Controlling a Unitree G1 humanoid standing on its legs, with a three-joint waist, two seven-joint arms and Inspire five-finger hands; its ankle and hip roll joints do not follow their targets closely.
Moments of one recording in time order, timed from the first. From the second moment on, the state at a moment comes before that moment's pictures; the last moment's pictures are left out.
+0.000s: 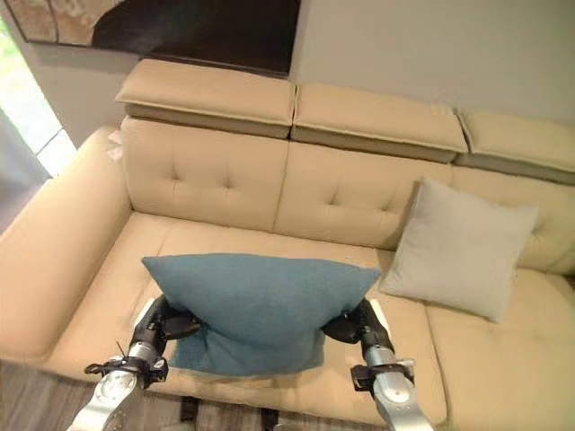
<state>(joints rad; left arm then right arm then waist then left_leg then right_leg) 0.16 0.38 -0.26 0.19 -0.38 -0.10 0.10 0.18 -0.43 0.11 0.19 0.17 -0.08 -0.07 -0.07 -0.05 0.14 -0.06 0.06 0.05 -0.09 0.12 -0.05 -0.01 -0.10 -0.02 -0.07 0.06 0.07</state>
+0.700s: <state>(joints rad) 0.20 0.37 -0.15 0.19 -0.38 -0.11 0.11 0.15 -0.35 0.15 0.19 0.12 -0.07 -0.08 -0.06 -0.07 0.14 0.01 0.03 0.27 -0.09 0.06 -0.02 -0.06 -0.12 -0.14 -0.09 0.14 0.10</state>
